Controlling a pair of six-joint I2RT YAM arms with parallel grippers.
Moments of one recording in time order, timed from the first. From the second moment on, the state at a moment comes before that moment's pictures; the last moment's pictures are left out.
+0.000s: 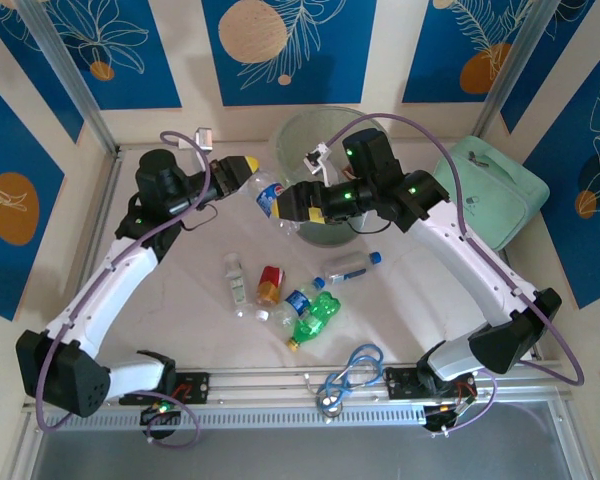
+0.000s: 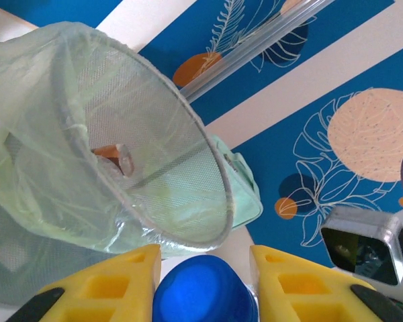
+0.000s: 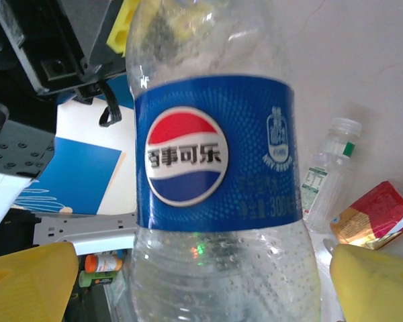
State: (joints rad) left arm -0.32 1.24 1.13 0.02 0.61 -0.87; right arm 0.64 1.44 1.63 -0.84 -0.69 0.58
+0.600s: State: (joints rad) left arm -0.32 1.27 1.13 0.16 0.68 -0.94; right arm 0.64 1.45 1.62 -0.79 -0.73 0.61
